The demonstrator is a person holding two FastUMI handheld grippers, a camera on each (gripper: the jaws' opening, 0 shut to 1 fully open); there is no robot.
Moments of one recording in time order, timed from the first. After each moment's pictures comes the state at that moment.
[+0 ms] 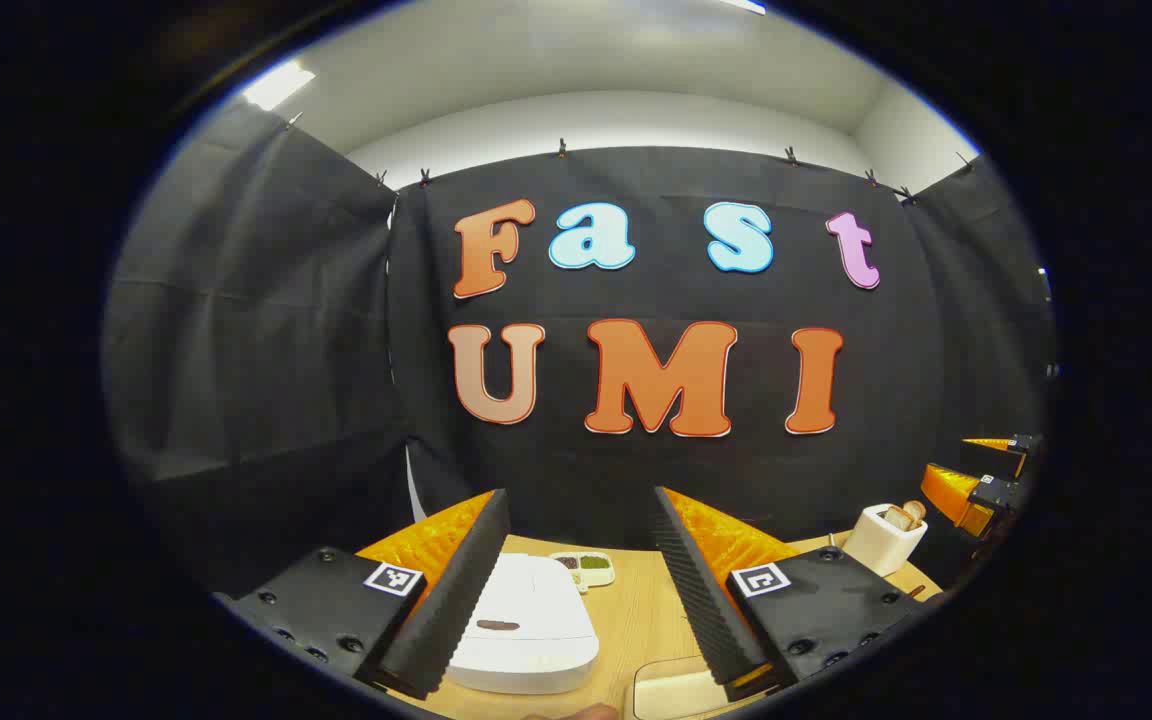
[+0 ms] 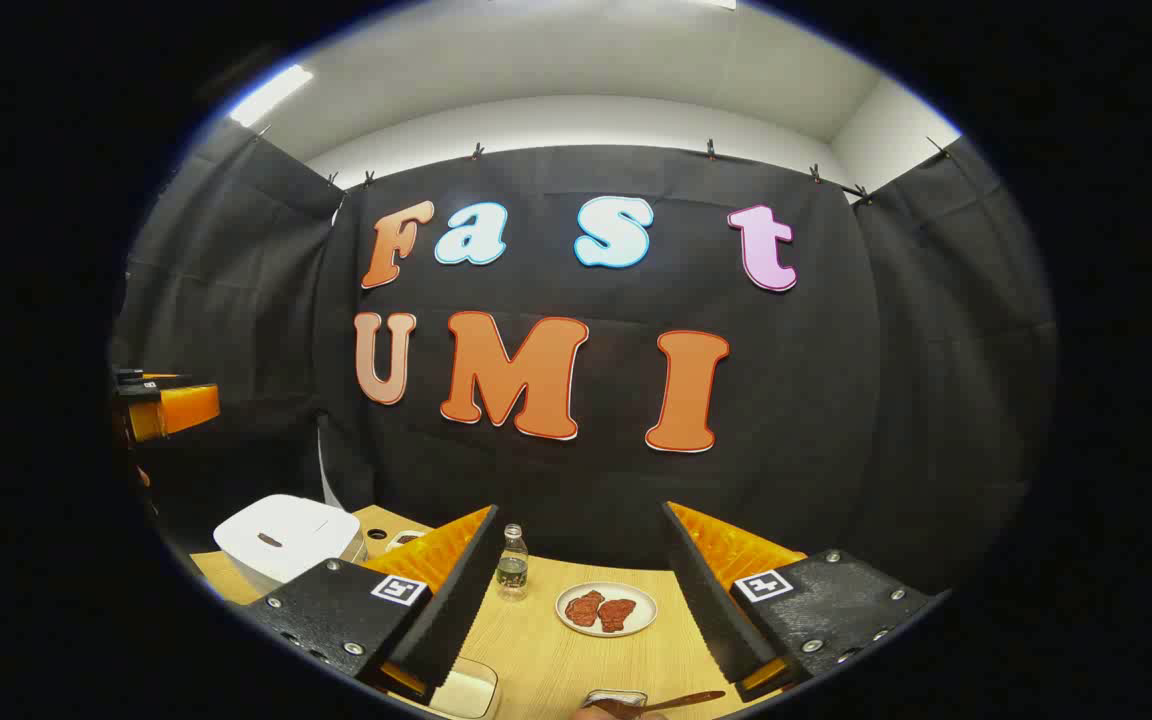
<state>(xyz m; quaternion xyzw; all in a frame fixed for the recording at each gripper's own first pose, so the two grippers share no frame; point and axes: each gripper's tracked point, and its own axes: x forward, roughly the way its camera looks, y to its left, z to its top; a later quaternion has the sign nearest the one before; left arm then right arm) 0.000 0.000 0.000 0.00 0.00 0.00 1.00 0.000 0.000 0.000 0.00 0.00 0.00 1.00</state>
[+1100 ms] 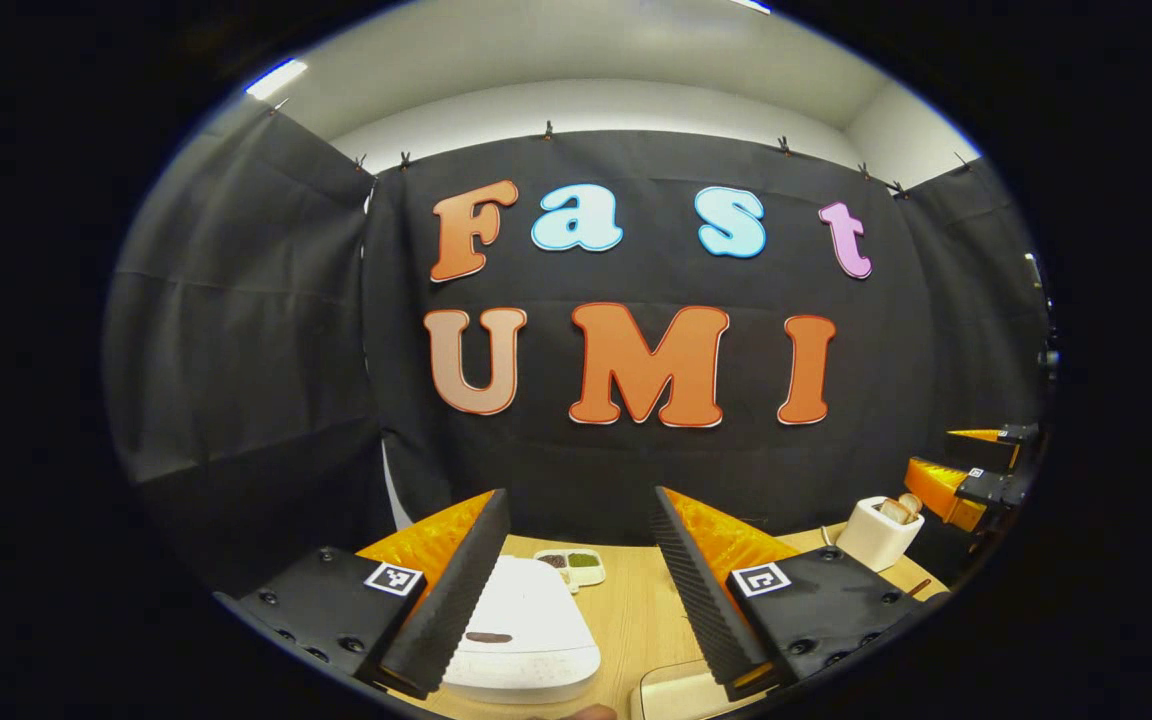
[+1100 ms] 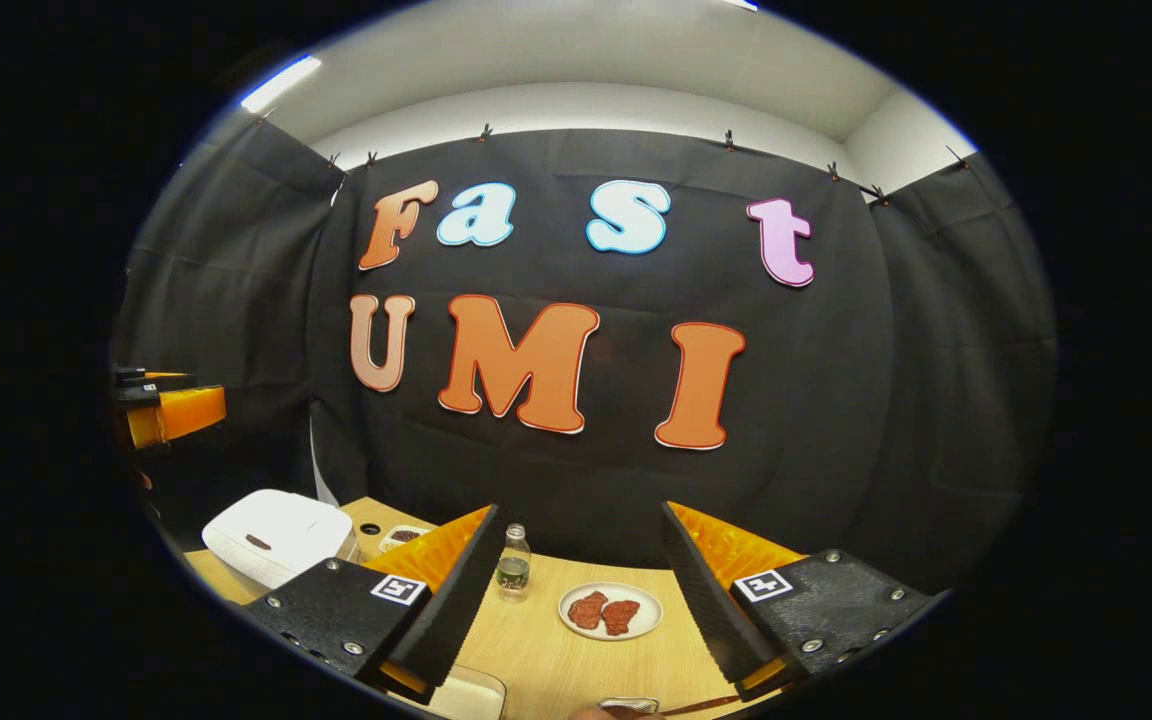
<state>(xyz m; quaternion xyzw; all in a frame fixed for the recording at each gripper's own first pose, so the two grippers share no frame) 0.051 0.003 0.004 -0.01 0.00 -0.04 1.00 0.046 0.026 0.006 -0.01 0.02 -0.01 1.00</state>
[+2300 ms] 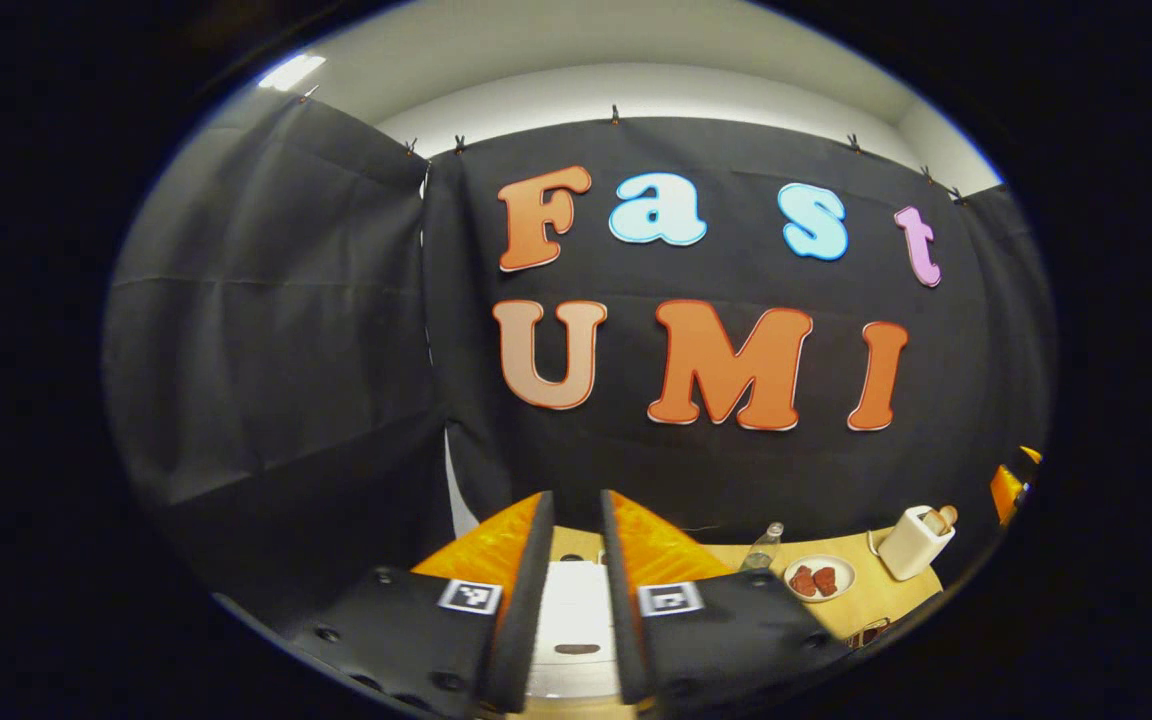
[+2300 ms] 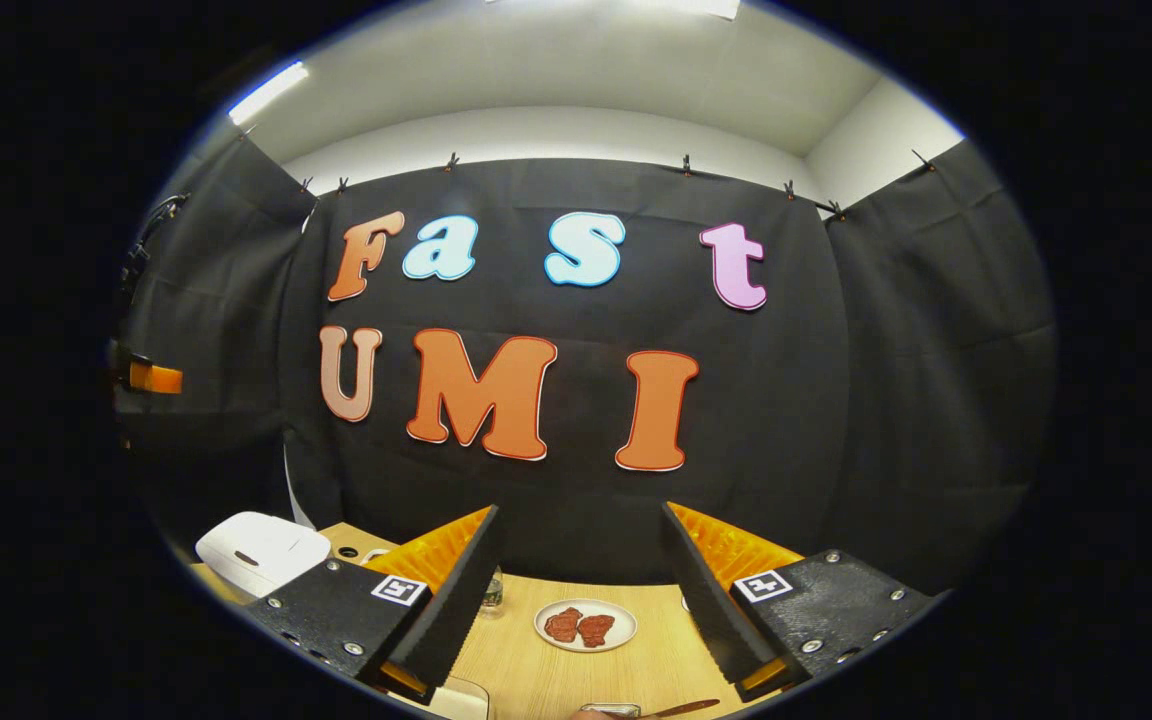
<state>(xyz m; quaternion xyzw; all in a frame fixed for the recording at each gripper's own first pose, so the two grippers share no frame) 0.065 0.124 0.008 -0.02 0.08 0.08 0.99 0.015 -0.009 0.017 0.00 -0.02 -0.05 1.00</state>
